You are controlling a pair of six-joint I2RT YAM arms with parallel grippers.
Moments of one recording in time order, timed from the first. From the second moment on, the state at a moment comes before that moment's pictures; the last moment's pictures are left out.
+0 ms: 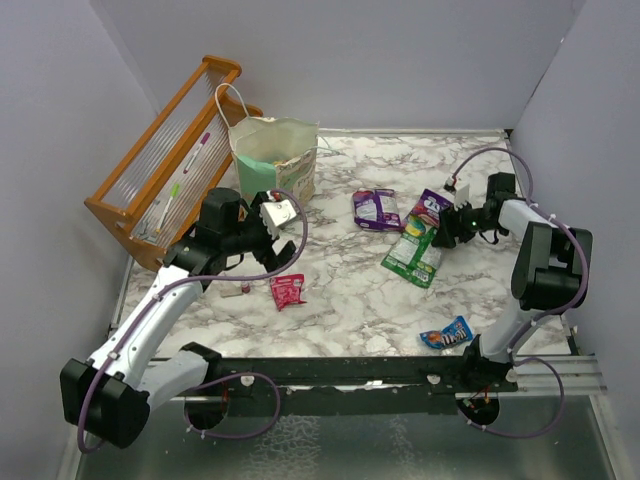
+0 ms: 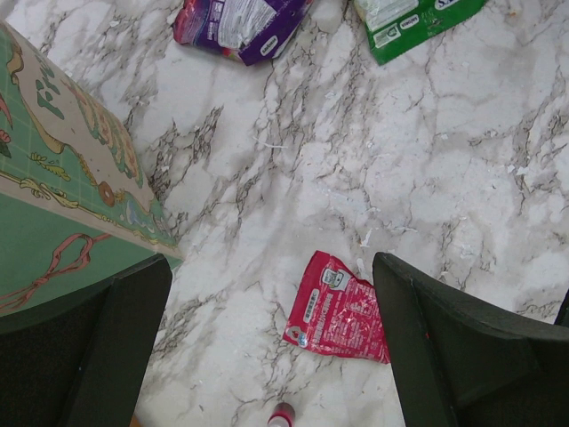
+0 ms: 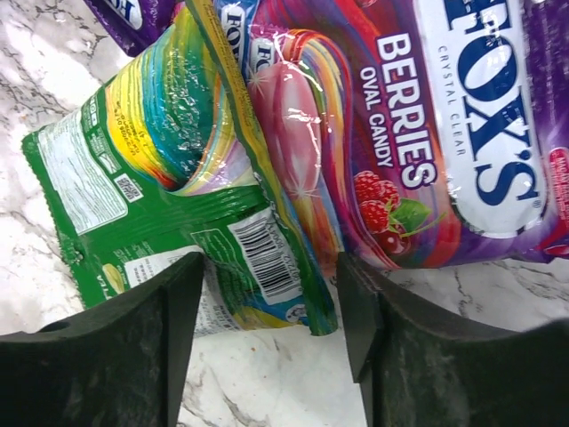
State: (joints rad) left arm -0.39 1.02 0.89 -0.43 0.56 0.45; right arm -0.19 1.76 1.08 -0.51 -0.66 -0.64
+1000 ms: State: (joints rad) left arm -0.47 1.06 1.01 -0.39 0.52 0.43; right arm -0.14 1.39 1.02 -0.74 -0.93 -0.88
